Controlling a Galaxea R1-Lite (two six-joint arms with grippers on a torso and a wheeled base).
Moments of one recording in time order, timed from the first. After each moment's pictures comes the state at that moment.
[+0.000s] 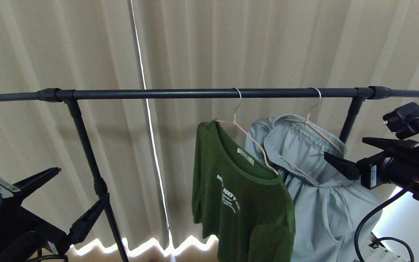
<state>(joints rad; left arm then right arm) -0.38 1.17 -0.03 -1.11 0.11 0.39 0.25 1.35 -0.57 -0.52 -0.05 -0.16</state>
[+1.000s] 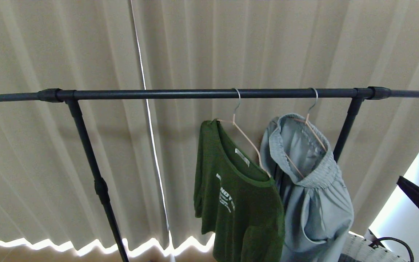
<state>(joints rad) -0.15 0.62 -0.30 0.17 0.21 0.33 0.07 0.86 -0.27 -0.51 0.04 -0.15</state>
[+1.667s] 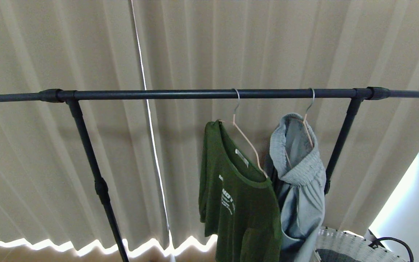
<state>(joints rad) 0.11 0.20 -0.20 0.39 0.22 0.24 -0.01 0.47 -0.28 0.13 0.00 -0.15</state>
